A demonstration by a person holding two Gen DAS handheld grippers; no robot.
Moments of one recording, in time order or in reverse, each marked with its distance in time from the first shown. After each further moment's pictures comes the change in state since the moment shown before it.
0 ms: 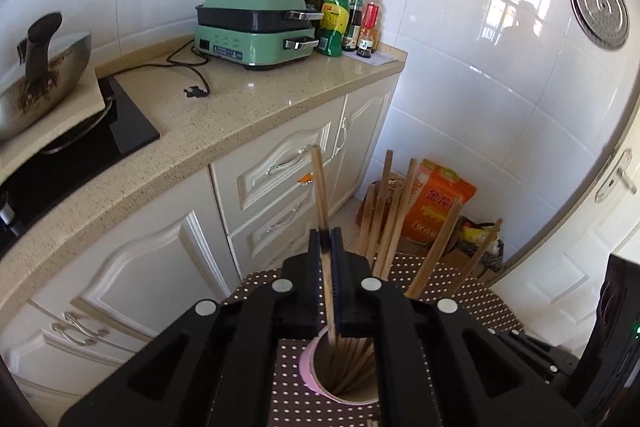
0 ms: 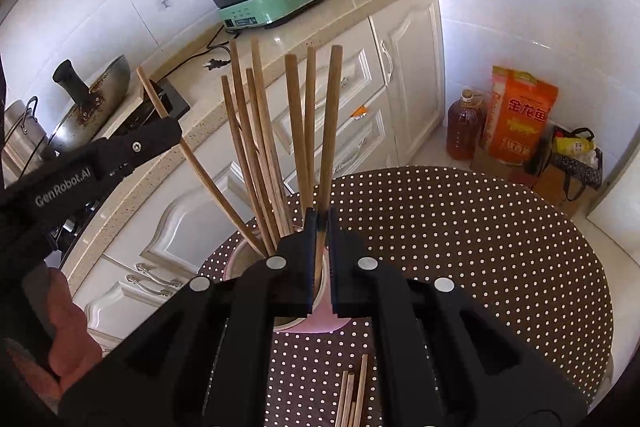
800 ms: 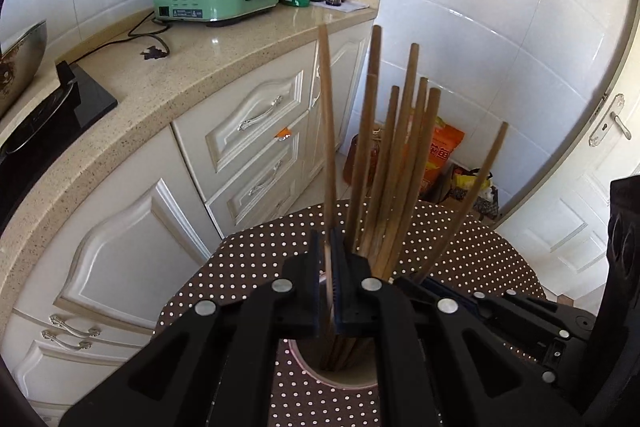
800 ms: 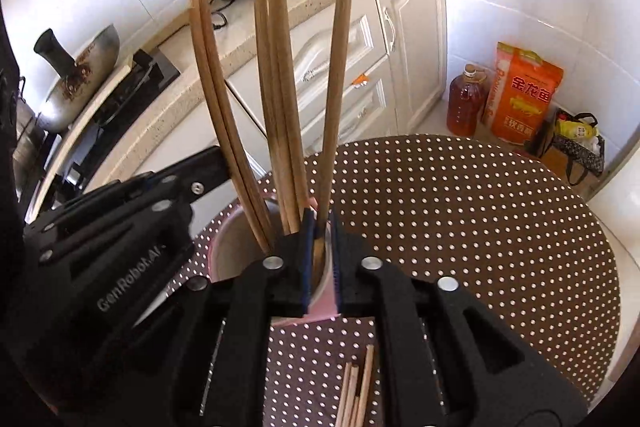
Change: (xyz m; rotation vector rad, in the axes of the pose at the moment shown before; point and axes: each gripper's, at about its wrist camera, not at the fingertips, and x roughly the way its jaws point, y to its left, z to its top) left arm 0.037 -0.009 -0.035 0.088 0.144 -0.063; right arm 0.030 0.004 -0.010 -0.007 0.115 -0.021
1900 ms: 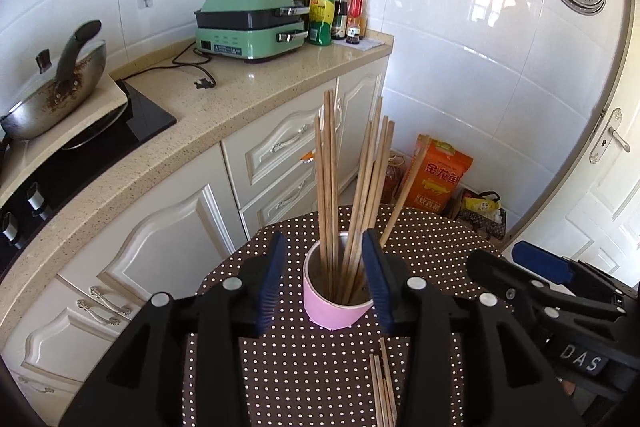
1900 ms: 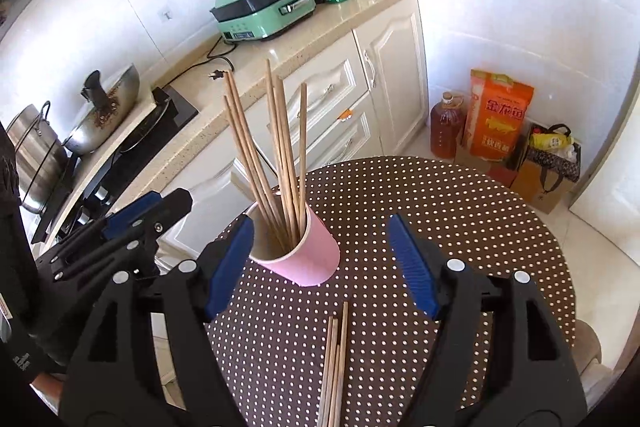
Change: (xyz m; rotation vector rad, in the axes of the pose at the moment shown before) left arm -0.107 -0.016 -0.032 -0.030 -0.124 0.095; right arm -0.123 -0.016 -0.023 0.021 -0.137 -0.008
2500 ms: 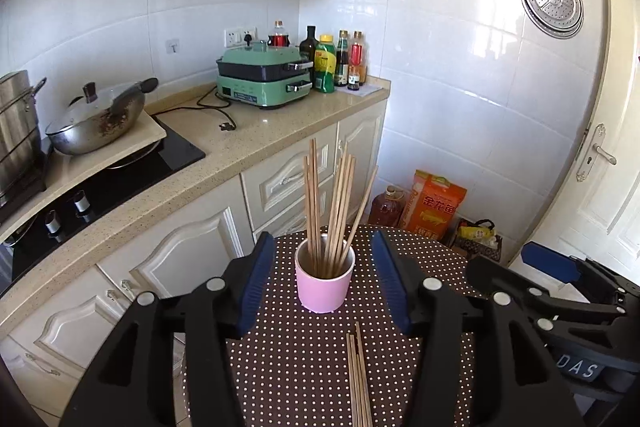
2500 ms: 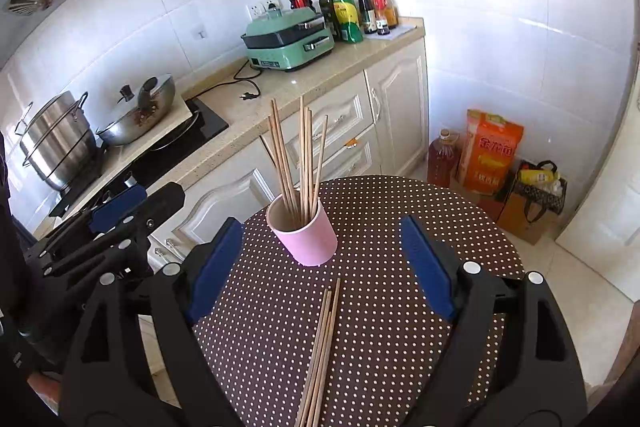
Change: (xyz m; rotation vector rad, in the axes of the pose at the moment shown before) left arm -0.125 -0.039 -0.032 -0.006 -0.154 0.057; right arm -0.111 0.007 -0.030 -0.097 -0.114 0.020
